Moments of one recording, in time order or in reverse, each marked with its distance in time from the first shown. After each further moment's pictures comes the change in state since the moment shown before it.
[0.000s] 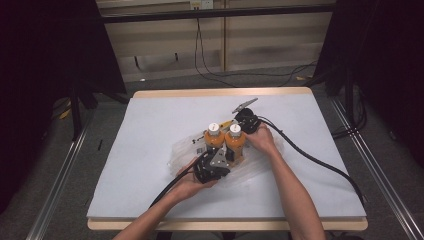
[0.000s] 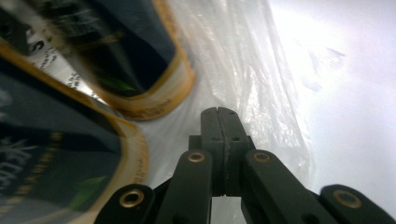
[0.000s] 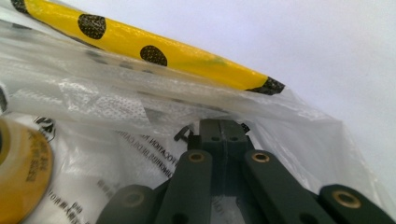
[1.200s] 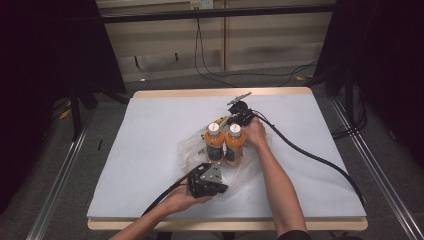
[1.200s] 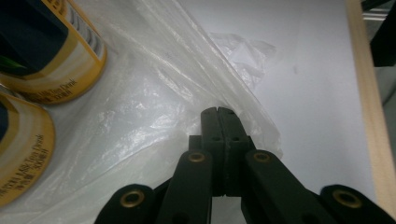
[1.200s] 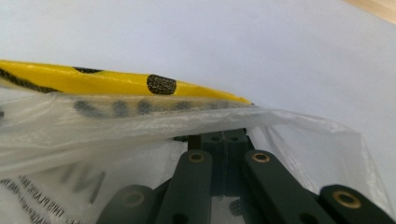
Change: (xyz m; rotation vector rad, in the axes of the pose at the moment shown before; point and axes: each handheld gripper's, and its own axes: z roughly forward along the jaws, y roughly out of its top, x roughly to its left) left arm -0.028 -0.019 -0.017 -0.073 -0.163 0.008; right arm -0.011 0.023 0.022 -0.017 -0.142 0.073
